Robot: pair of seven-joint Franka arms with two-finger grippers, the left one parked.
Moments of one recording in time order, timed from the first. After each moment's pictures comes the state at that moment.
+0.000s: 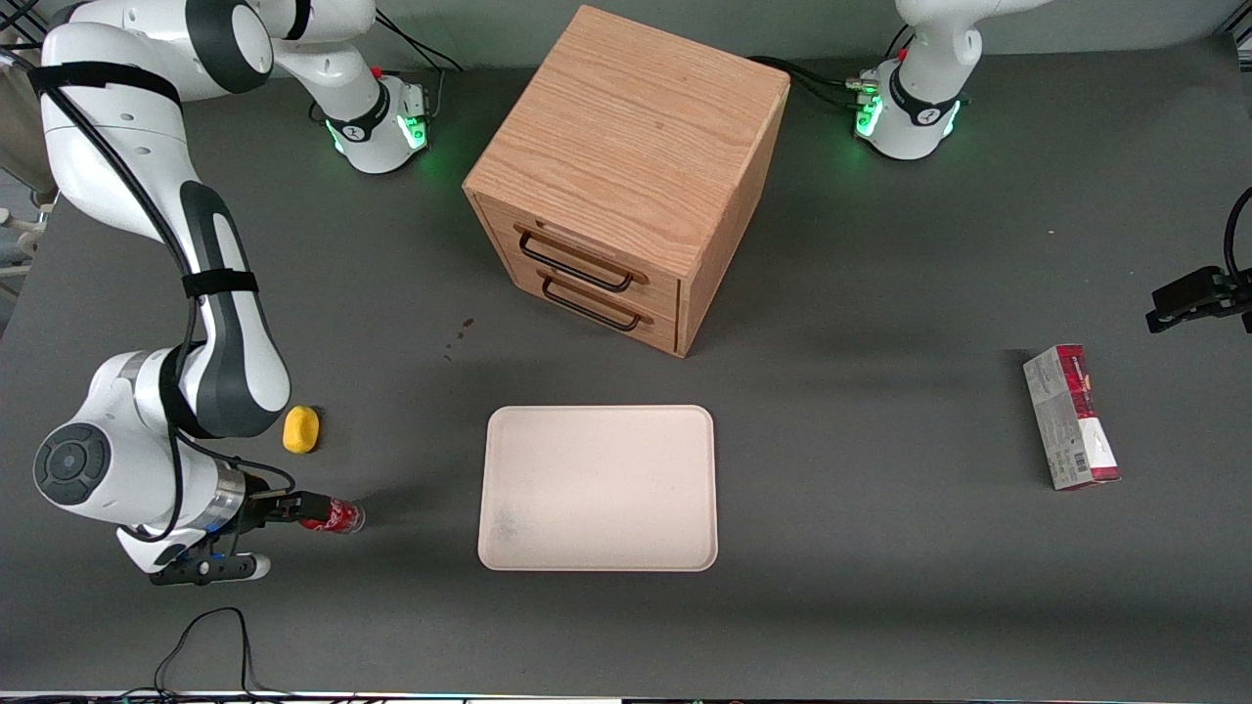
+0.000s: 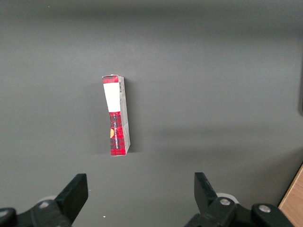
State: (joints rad) arm 0.03 0.74 0.03 -1.27 -0.01 2.05 0.00
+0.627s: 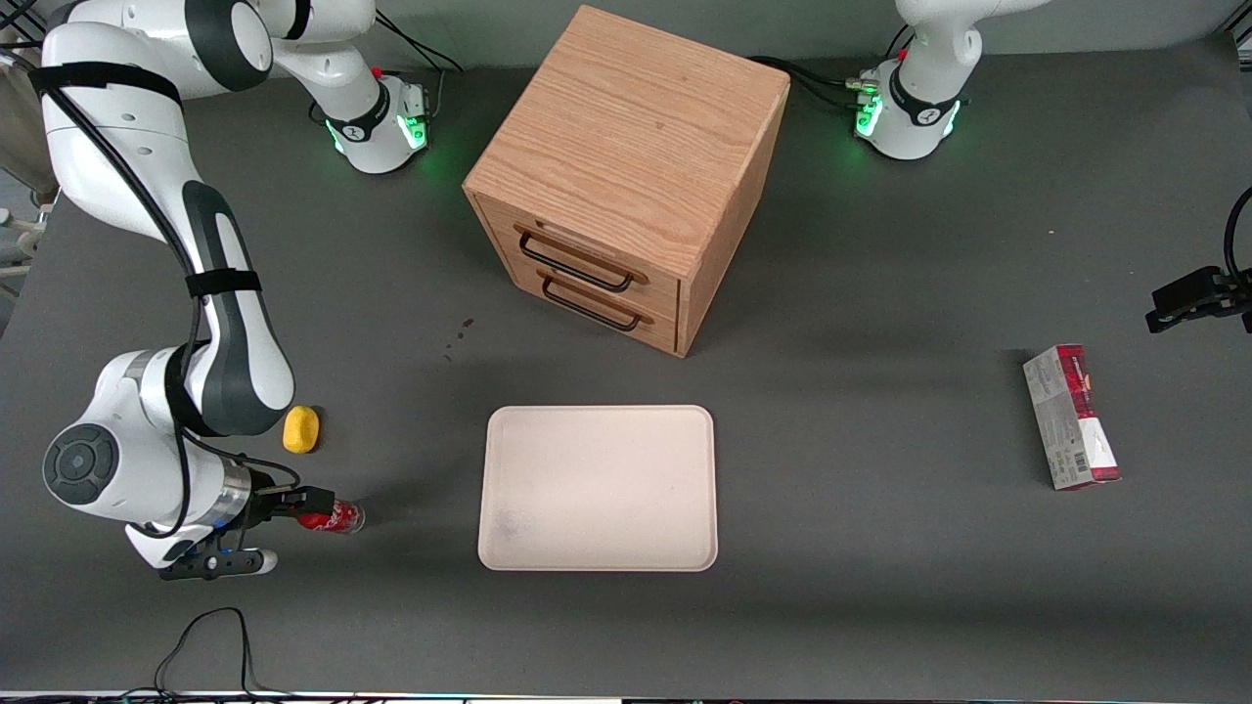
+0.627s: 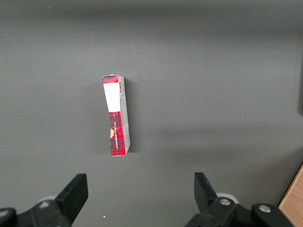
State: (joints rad) arm 0.03 0.73 0.03 -1.28 -0.01 2.04 0.00
